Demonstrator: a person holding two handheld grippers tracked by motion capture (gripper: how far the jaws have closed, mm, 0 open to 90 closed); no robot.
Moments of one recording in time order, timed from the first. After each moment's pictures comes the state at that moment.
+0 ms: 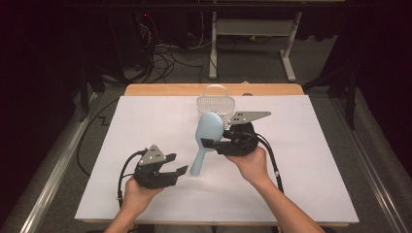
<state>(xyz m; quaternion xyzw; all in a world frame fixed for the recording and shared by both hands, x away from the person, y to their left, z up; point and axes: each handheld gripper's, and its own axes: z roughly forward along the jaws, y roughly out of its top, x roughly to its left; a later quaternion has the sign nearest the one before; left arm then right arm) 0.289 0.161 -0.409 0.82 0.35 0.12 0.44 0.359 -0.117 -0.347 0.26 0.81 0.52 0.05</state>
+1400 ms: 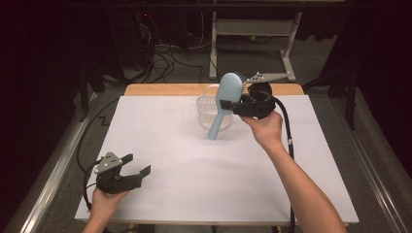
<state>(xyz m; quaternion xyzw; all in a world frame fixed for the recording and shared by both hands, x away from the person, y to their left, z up) 0.279 0.258 -0.445 0.75 0.45 0.18 0.45 0.424 -0.152 -0.292 0.33 0.79 0.50 0.11</state>
